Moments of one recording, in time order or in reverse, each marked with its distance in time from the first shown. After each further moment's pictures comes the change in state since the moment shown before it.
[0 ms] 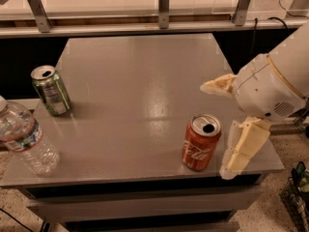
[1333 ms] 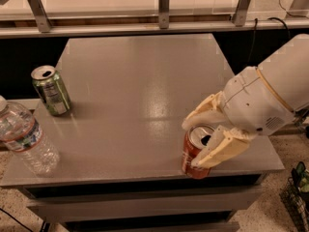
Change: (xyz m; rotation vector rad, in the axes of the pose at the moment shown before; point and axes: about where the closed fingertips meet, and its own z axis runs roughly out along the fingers) arm -0.027 0.026 0.018 -0.062 -0.097 -0.078
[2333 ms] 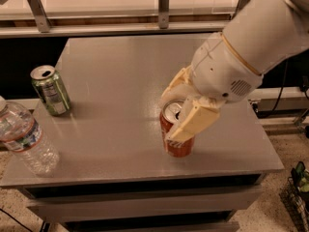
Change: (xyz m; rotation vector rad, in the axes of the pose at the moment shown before) arm -0.050 -0.033 -0.003 -0.003 0.043 -0.031
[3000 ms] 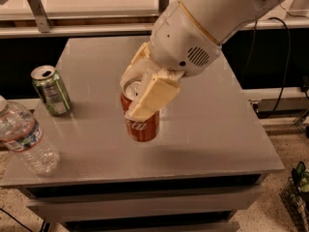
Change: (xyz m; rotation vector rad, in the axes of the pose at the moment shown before) arm -0.074 -0.027 0.007 -0.035 -0.095 -0.043
